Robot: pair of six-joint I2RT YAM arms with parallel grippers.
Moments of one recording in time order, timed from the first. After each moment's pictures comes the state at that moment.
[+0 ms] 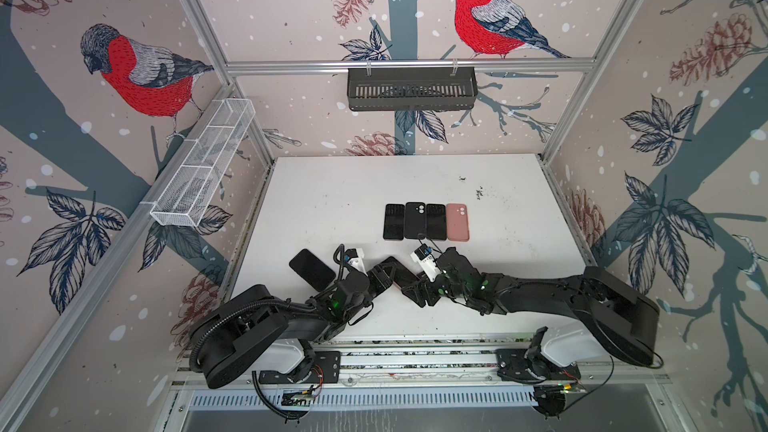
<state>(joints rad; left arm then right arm) -0.86 1.35 0.15 0.83 -0.15 -1.25 0.97 1.45 0.51 0.28 -0.23 0.35</state>
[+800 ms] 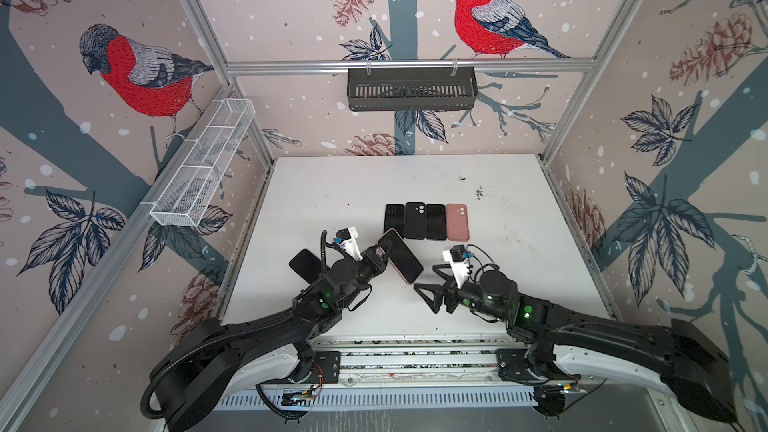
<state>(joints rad) -0.81 1.00 0.29 0.66 -0.16 -1.09 1.07 0.81 0.28 0.32 0.02 0.52</state>
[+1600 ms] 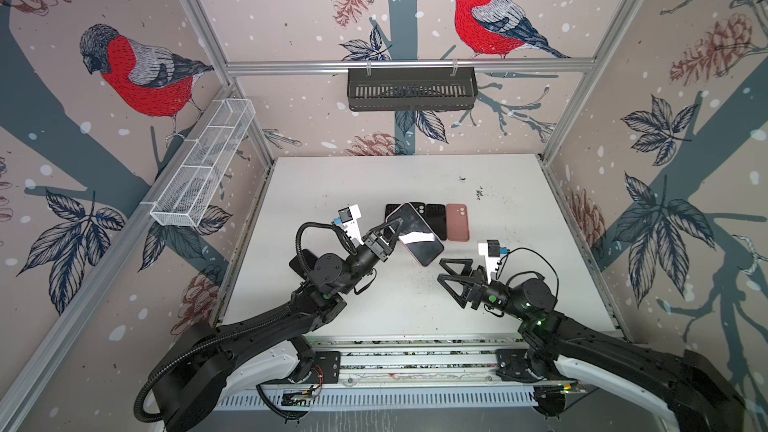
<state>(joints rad) -0.81 1.05 0.39 0.98 0.03 -1.08 0.87 0.78 0.12 0.85 -0.37 0.79</state>
